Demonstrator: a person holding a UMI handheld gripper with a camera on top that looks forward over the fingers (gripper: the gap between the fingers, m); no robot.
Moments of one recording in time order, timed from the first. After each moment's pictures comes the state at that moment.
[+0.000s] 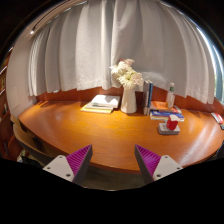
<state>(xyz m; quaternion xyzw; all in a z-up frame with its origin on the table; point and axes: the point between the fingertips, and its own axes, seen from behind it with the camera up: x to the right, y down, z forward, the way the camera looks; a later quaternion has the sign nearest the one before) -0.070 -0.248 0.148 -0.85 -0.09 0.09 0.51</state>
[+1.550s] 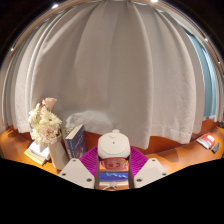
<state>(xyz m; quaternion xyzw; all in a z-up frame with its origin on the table) 0.250 0.110 0.278 -0.77 0.01 0.00 0.63</state>
